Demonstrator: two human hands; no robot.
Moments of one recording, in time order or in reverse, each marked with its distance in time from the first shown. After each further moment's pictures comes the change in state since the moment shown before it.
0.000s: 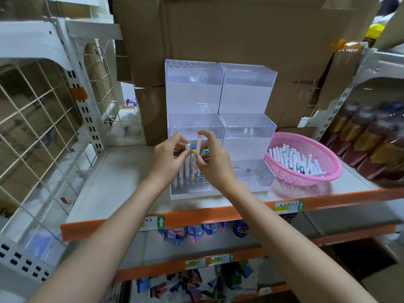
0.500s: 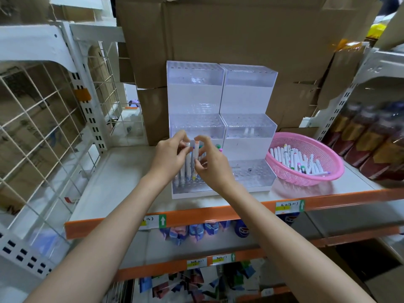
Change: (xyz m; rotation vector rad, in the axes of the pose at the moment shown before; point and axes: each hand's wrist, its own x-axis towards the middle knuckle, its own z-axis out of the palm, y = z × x) left_hand 0.006 0.002 -0.002 0.100 -0.032 0.036; right_hand -0.007 -0.001 0.004 -0.028 -0.078 0.005
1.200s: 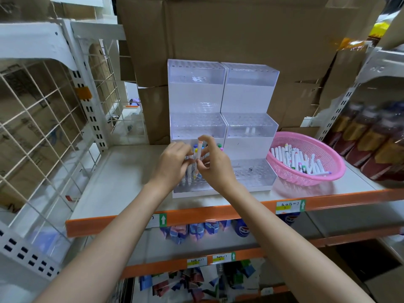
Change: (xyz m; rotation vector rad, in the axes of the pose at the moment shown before) left_hand -0.013 -0.014 0.010 0.239 -0.083 0.202; right_hand -0.002 0.001 0.000 0.038 0.019 0.013
